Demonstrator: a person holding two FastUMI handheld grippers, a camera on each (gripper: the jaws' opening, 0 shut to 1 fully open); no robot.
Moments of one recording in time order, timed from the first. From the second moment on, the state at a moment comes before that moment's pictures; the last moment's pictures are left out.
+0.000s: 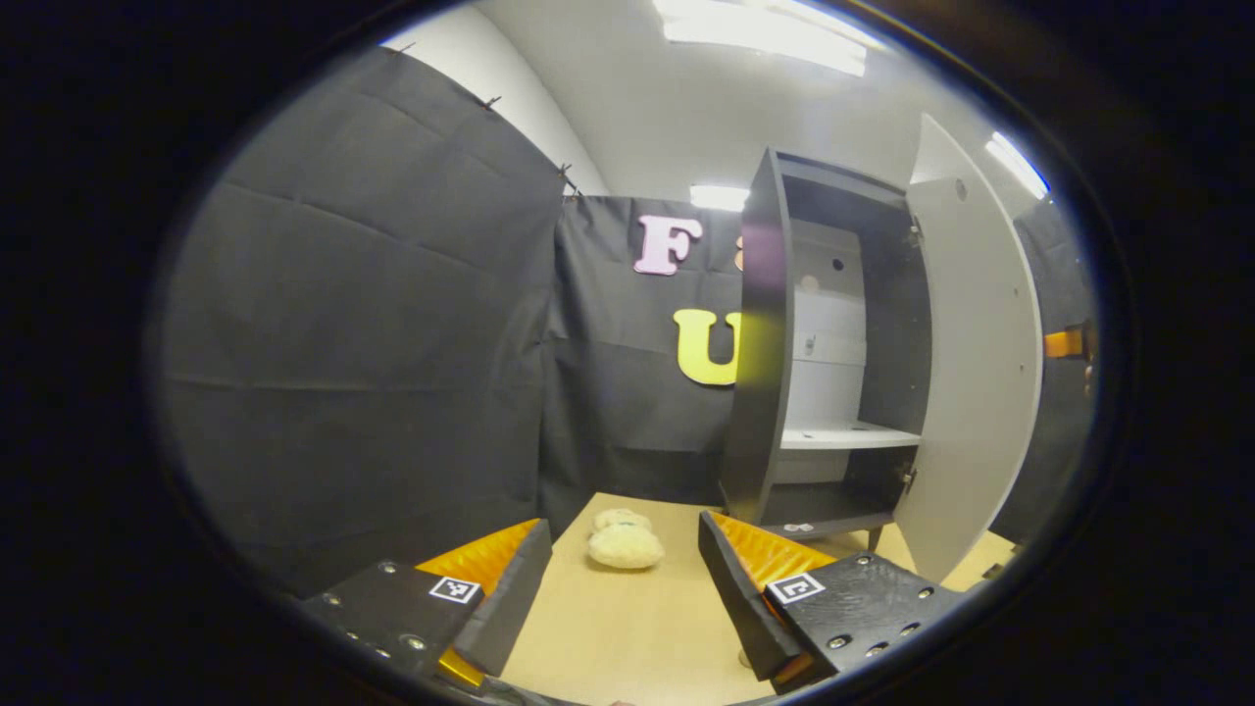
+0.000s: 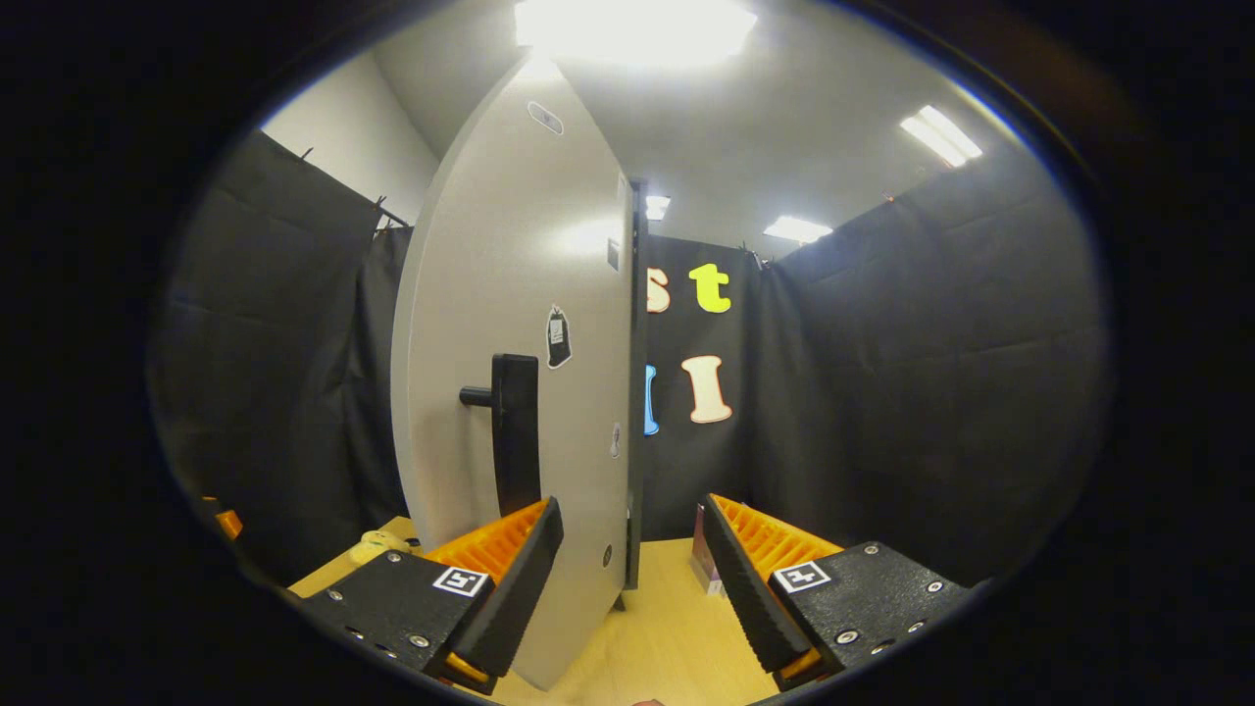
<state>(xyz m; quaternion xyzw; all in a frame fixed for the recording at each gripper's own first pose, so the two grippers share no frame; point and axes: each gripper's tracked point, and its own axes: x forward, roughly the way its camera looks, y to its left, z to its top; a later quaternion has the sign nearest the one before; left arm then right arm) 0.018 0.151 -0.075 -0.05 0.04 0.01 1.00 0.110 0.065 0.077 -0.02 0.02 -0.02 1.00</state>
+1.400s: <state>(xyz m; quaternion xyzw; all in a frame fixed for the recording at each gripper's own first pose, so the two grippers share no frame) -0.026 0.211 -0.072 -0.01 0.04 0.05 1.00 0.176 0.180 0.068 0.01 0.01 0.08 1.00</state>
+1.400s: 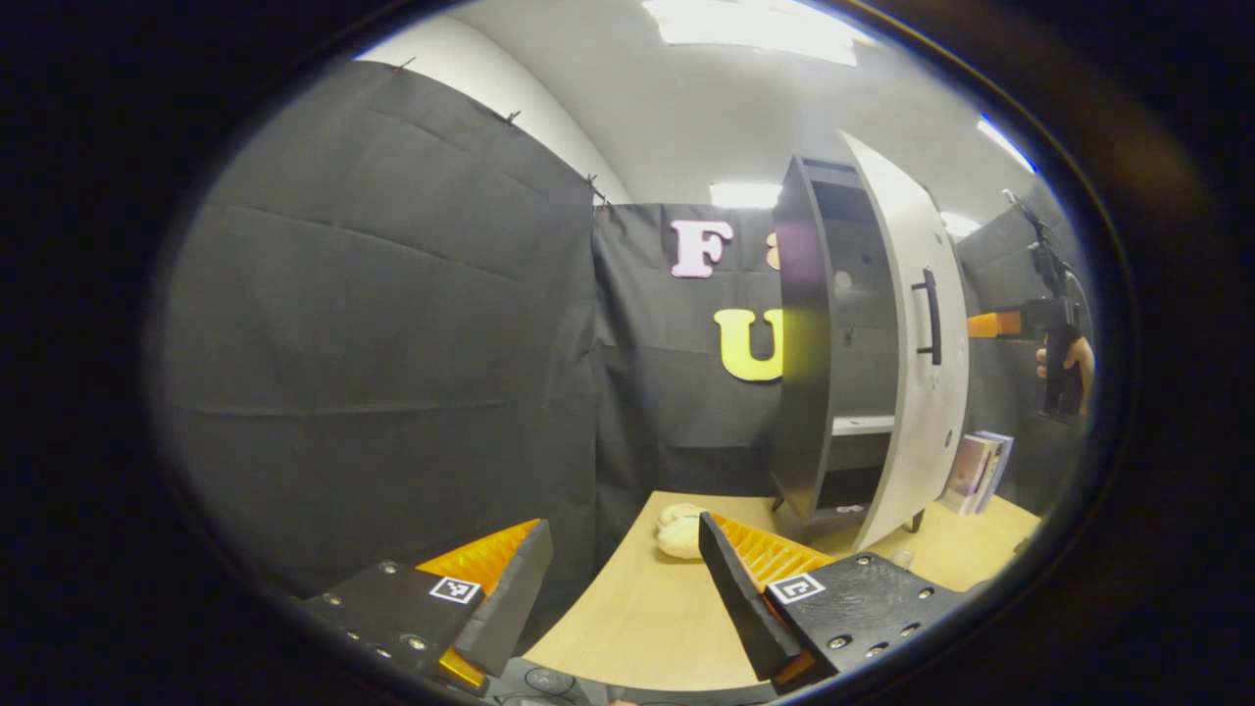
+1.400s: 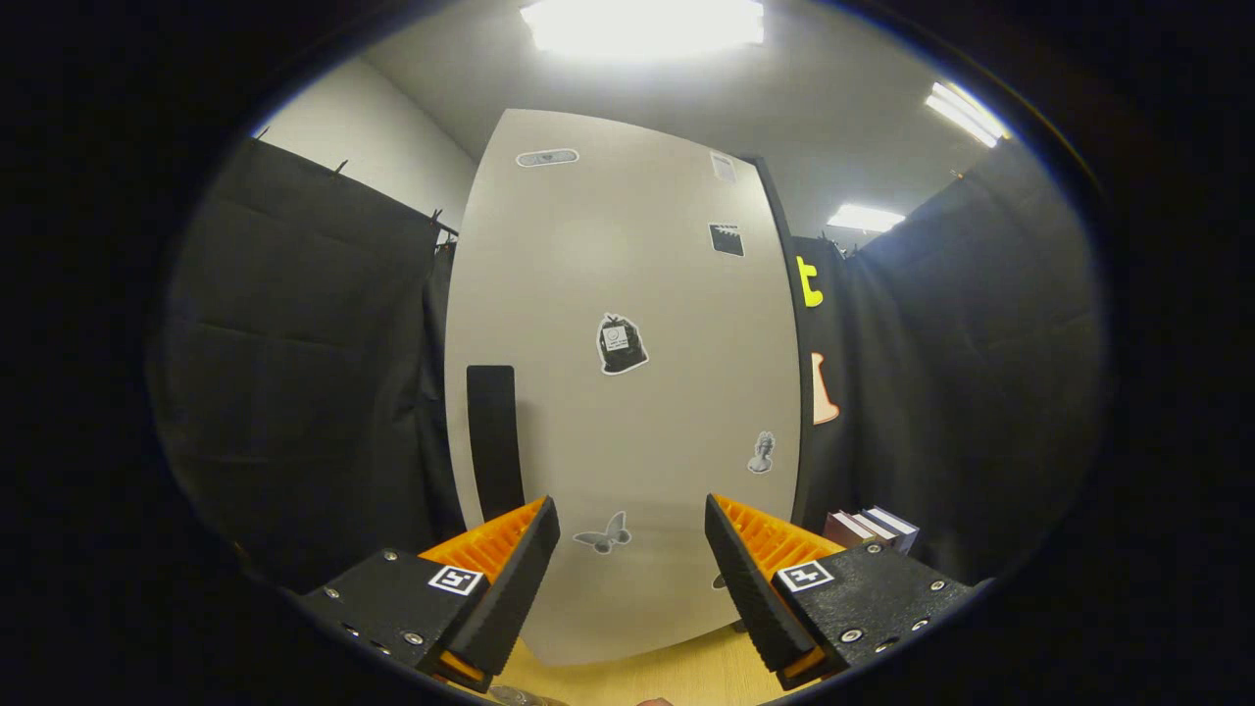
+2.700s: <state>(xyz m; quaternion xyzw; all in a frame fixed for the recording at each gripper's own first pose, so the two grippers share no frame) 0.007 -0.053 0.000 -0.03 0.00 -0.08 1.00 0.063 -0.015 0.017 0.02 0.01 -0.01 1.00</state>
